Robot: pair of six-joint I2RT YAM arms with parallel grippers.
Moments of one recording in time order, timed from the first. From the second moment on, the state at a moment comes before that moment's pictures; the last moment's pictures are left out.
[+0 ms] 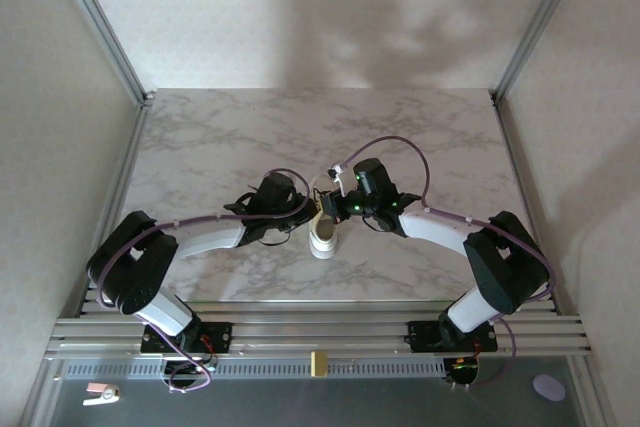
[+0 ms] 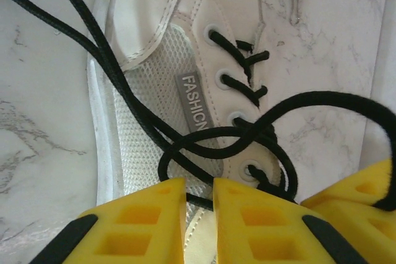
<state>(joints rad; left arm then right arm) -0.66 1.57 0.76 0.08 0.17 -1.08 0.67 1.55 0.82 0.09 -0.40 0.23</state>
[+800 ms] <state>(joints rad) -0.66 1.51 0.75 0.05 0.10 -1.13 0.67 1.55 0.82 0.09 -0.40 0.23</state>
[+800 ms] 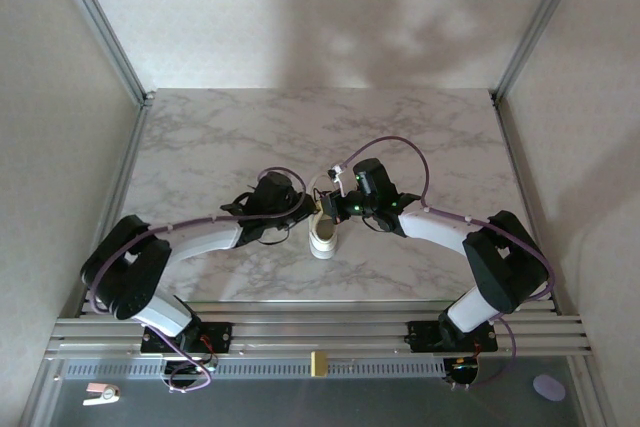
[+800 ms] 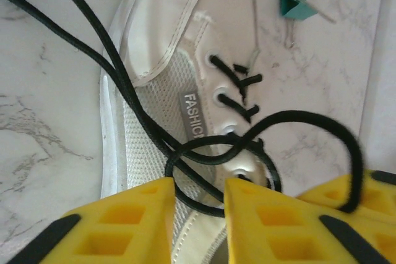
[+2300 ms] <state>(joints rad) -0.66 1.58 0.76 0.10 0.14 -1.14 0.68 1.57 0.82 0.09 -0.40 0.23</state>
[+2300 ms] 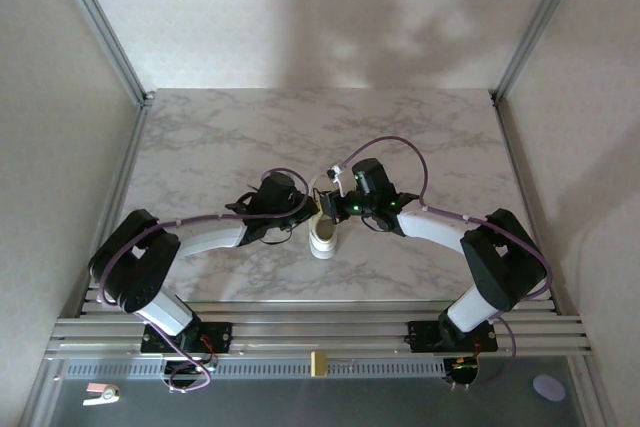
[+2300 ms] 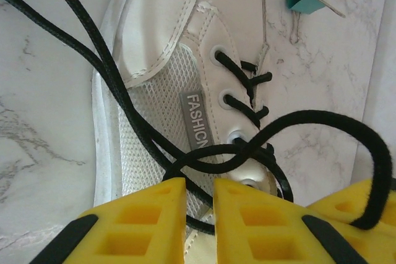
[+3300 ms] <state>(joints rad) -0.66 1.66 0.82 0.12 0.15 -1.16 0.68 1.57 0.82 0.09 -0.40 0.23</state>
